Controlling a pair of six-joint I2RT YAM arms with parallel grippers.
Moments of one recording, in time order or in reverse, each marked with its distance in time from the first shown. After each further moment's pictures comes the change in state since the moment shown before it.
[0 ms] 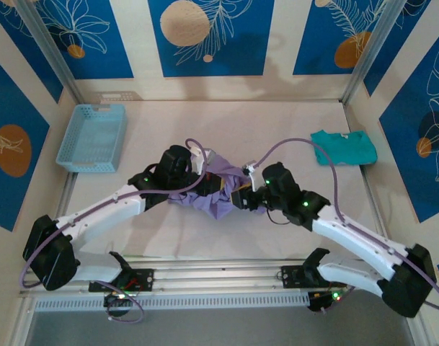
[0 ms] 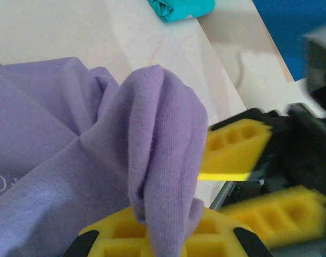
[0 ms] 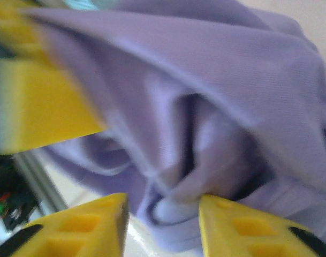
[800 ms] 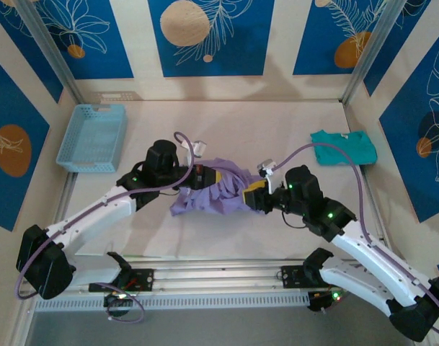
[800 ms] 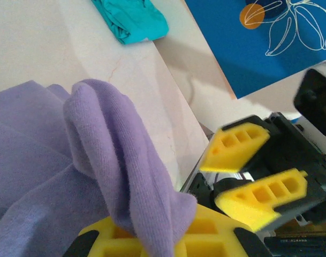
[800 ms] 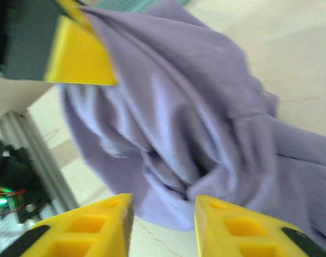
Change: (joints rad) left arm 0.080 -0.067 -0.021 0.095 0.169 -0.097; right arm -0.034 -0.236 0.005 -0.080 -0.096 -0.105
